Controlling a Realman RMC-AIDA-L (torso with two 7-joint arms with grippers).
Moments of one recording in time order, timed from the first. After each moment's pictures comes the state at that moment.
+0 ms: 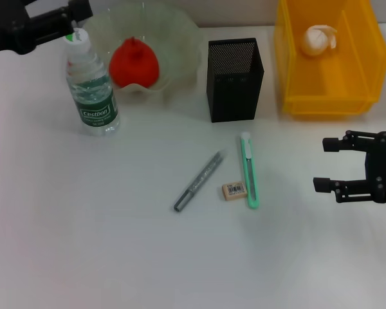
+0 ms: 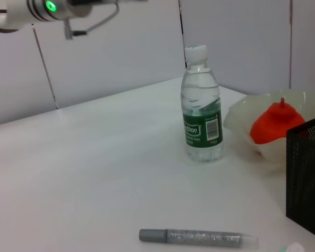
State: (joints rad) left arm -0.45 -2.00 0.71 0.86 1.56 1.63 -1.50; right arm 0.42 2.06 -0.57 -0.83 -2.15 -1.75 1.27
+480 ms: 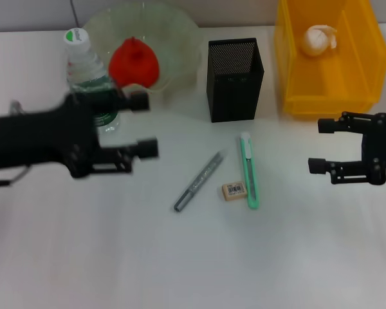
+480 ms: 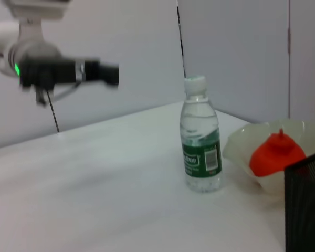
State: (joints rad) left arm -0.47 -1.99 0.85 0.67 1.66 1.87 -1.33; right arm 0.46 2.05 -0.57 -0.83 -2.10 -1.76 1.31
